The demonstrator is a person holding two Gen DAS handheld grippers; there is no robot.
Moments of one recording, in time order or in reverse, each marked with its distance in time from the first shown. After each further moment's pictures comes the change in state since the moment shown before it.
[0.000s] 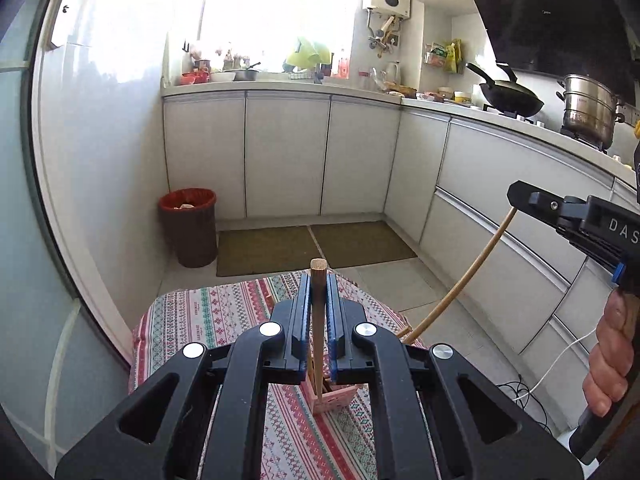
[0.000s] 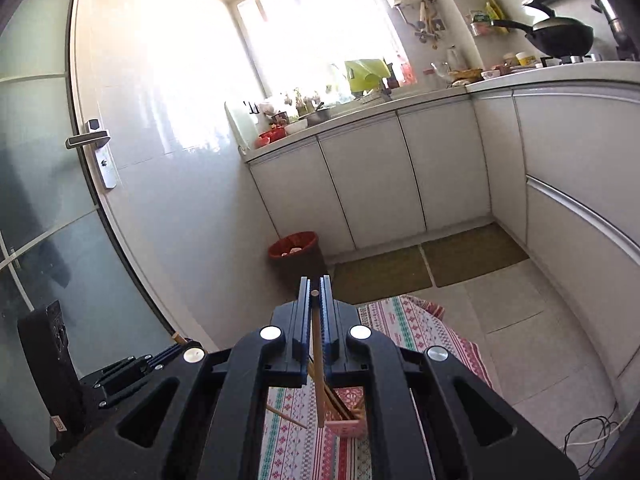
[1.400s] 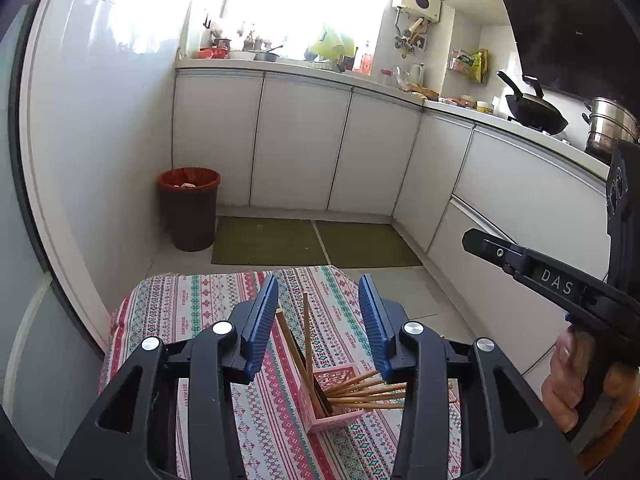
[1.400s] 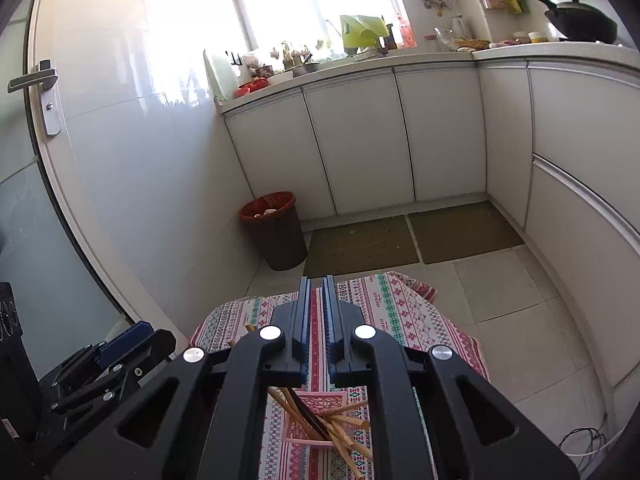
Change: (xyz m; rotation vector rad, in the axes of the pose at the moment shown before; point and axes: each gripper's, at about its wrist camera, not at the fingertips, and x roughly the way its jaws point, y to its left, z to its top) left arm 0.051 0.020 -0.009 -0.102 0.009 0.009; right arm 0.107 -0.016 -0.030 -0.056 0.146 -0.078
